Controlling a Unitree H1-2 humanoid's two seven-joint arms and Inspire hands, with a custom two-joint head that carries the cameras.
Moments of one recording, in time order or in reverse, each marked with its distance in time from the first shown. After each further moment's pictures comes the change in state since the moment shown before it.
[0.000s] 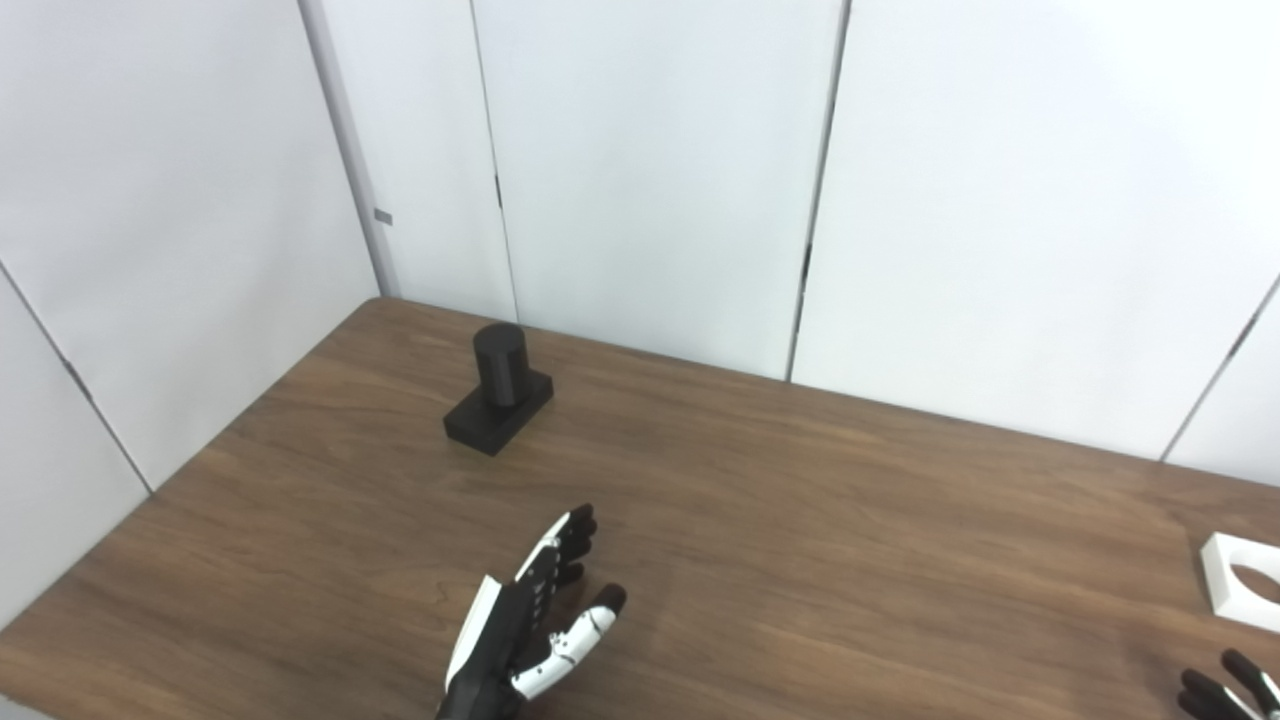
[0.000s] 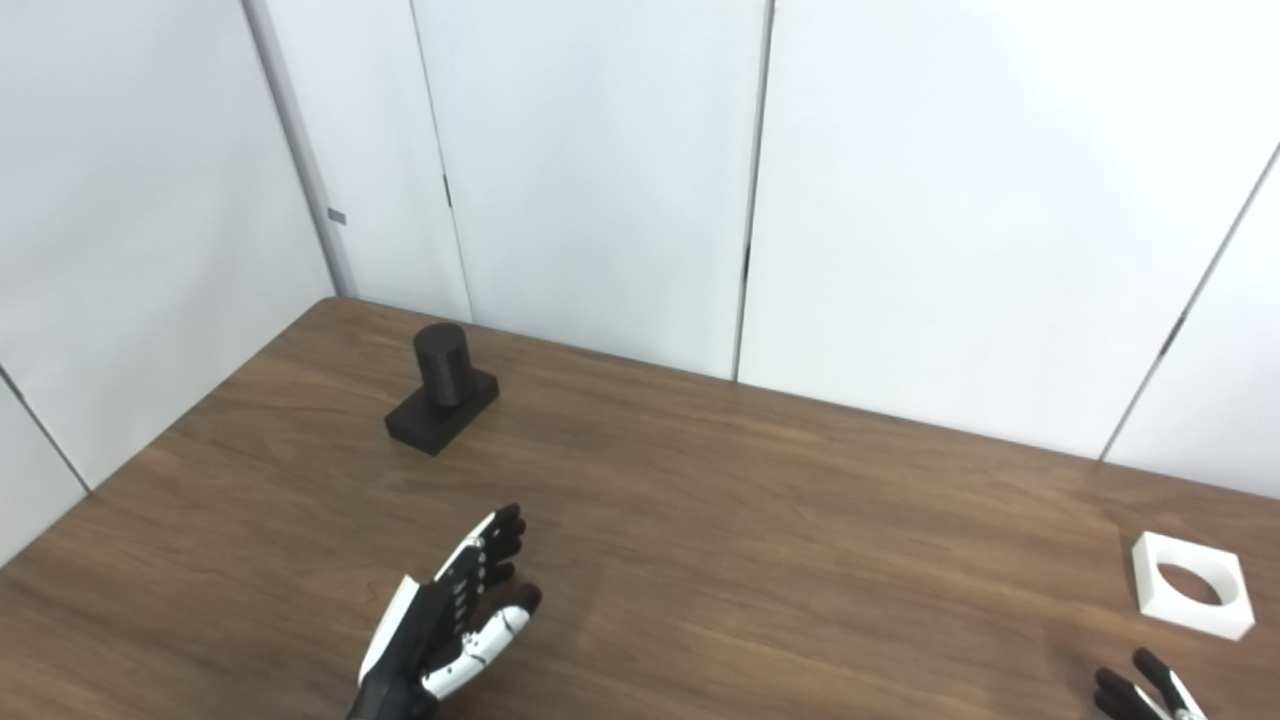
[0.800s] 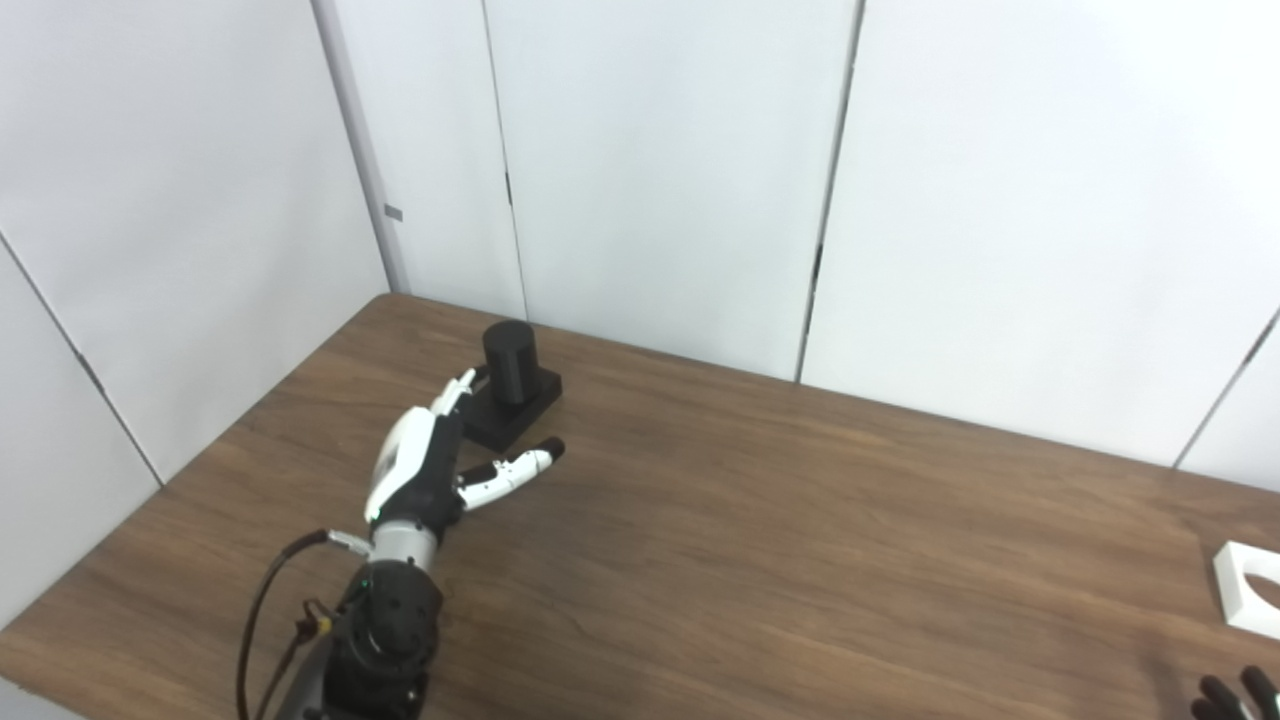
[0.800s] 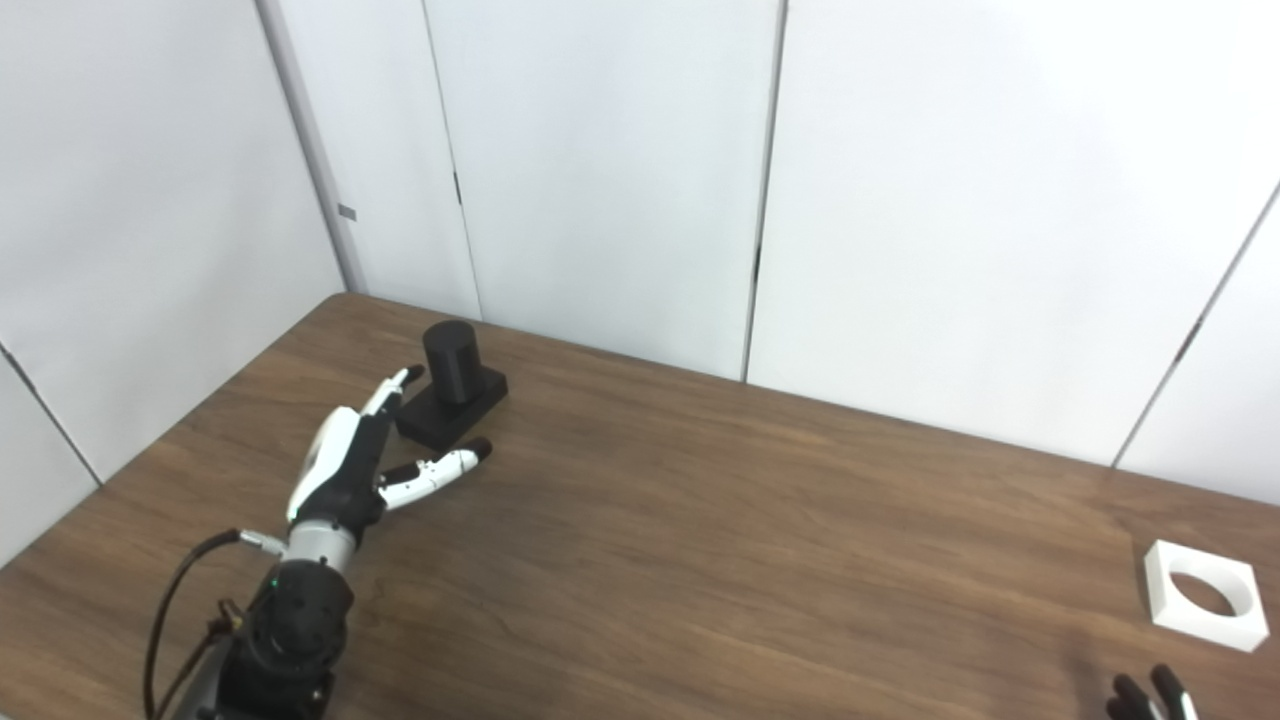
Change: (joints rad) left arm -0.351 0.199 0.136 0.127 0.357 0.435 -0.005; right arm 0.037 0.000 0.030 -0.036 0.040 0.014 0.047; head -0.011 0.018
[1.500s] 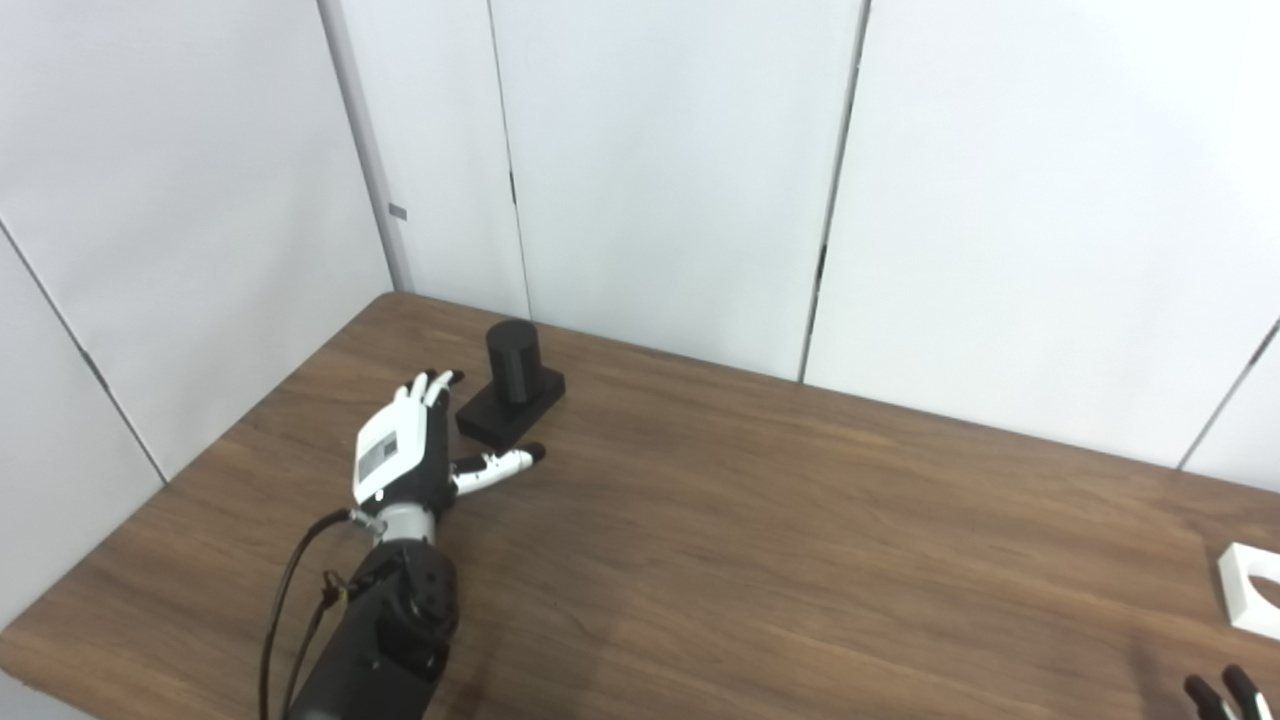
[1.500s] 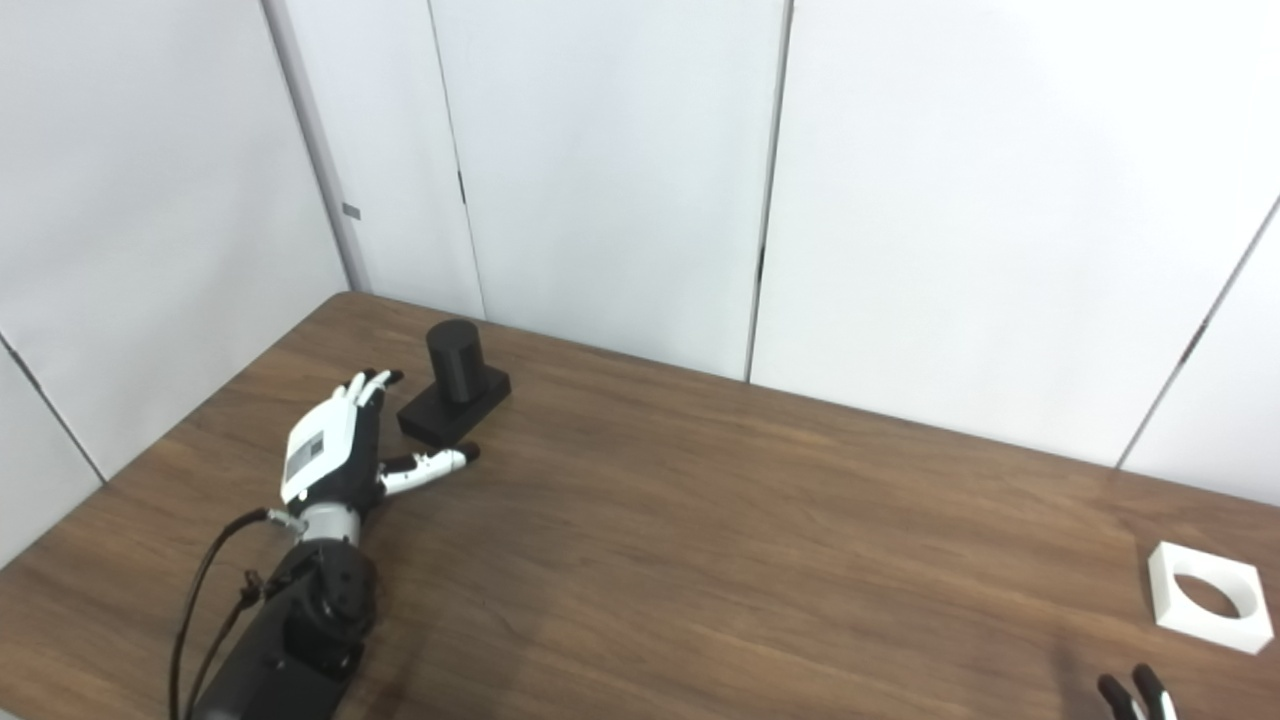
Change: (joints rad) left arm -0.122 0.009 -0.035 0.276 0.180 0.025 0.147; right arm 0.004 0.000 0.010 -0.020 -0.046 0.016 0.005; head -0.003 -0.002
